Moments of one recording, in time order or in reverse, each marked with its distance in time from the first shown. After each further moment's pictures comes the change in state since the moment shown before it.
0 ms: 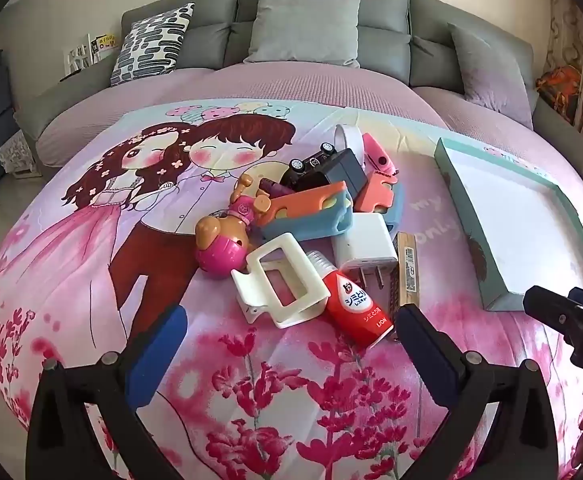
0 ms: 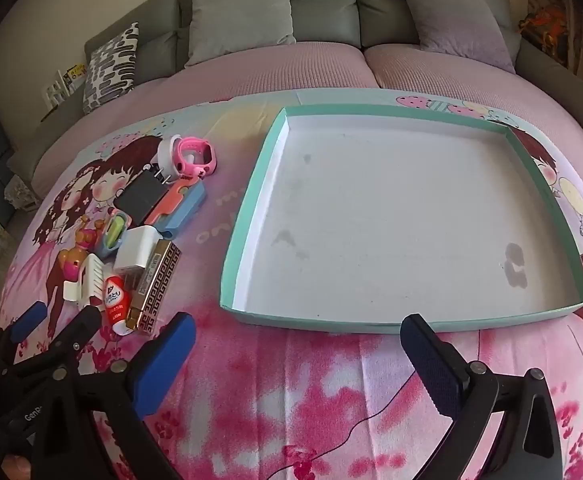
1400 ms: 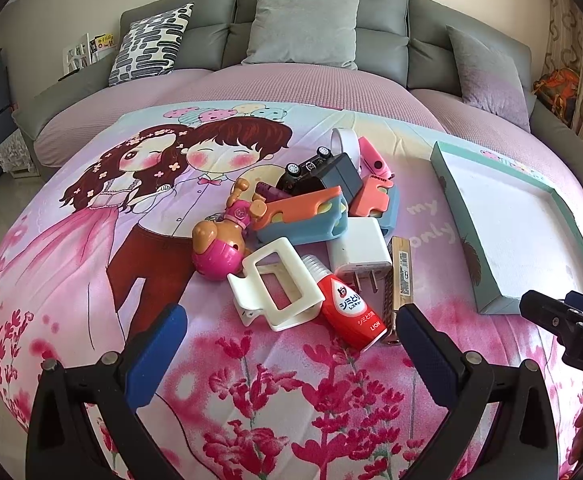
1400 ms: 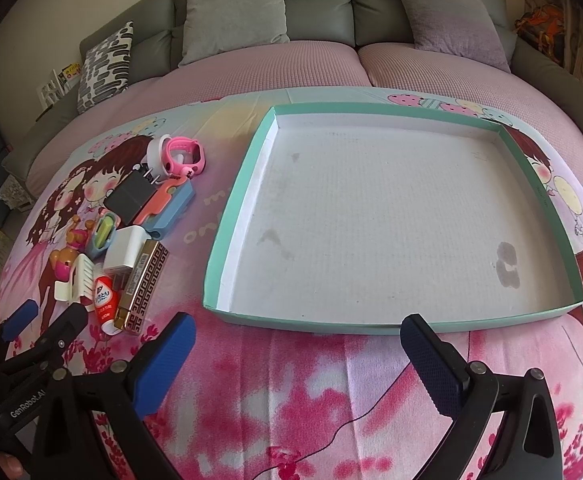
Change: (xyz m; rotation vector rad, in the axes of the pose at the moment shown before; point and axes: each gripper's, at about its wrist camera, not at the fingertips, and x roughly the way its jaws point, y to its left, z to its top) left arm -0.001 0.000 0.001 -0.001 -0.003 -0.010; right arm 0.002 -0.006 0.000 0.002 0.001 -0.021
